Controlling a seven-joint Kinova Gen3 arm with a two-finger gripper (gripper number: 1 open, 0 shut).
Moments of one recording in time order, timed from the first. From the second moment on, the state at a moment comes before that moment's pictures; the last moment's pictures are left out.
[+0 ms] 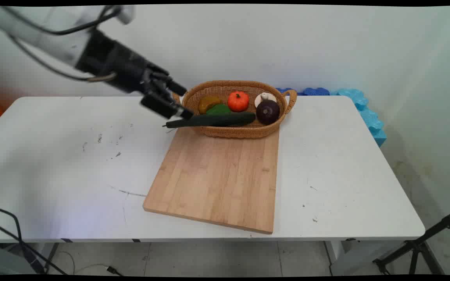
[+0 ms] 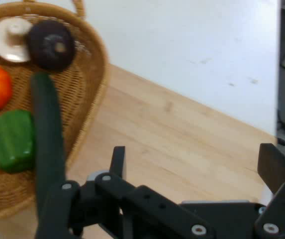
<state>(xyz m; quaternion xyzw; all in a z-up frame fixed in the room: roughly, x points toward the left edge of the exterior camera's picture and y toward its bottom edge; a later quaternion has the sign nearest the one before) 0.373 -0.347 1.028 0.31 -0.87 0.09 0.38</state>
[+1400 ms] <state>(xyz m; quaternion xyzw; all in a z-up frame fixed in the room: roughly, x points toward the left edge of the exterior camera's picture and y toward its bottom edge) 0.303 -0.522 0.923 0.51 -0.83 0.06 0.21</state>
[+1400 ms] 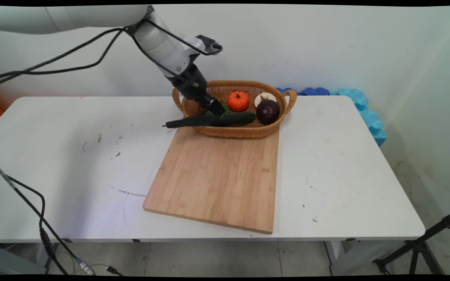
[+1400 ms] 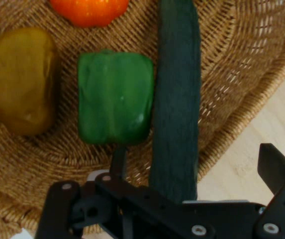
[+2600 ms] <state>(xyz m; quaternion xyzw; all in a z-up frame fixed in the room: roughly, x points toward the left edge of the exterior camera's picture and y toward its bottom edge) 0.281 -0.541 0.909 0.50 -0.84 0.04 0.20</state>
